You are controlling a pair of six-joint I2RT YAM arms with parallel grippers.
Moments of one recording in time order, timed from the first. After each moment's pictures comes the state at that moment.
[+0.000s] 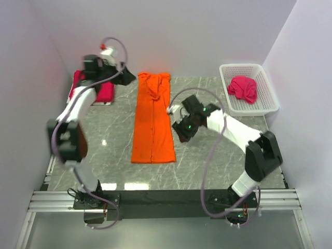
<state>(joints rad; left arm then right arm) -0.06 1.89 1.63 -0.14 0.61 -0.14 0.55 1.63 1.26 -0.80 -0.31 -0.29</state>
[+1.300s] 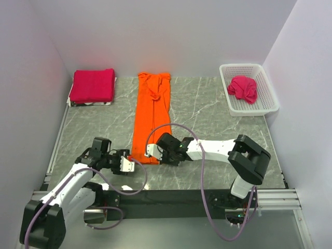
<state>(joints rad) -0.20 0.84 0.33 -0.52 0.75 1.34 1.02 1.67 0.94 -0.40 -0.05 -0.46</state>
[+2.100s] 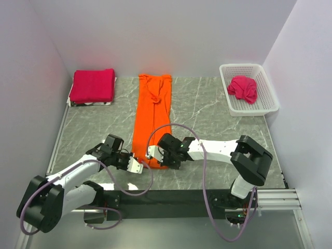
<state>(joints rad) -0.43 1.07 0.38 -0.38 0.58 1.32 1.02 1.65 0.94 -0.46 -0.15 -0.42</state>
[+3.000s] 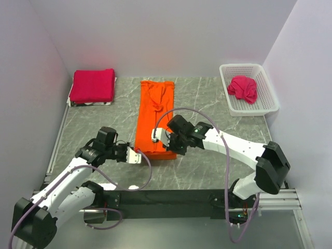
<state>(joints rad) -0.43 0.85 0.54 -0.53 0.64 1.14 0.90 1.45 1.08 -0.70 -0.20 -0.49</state>
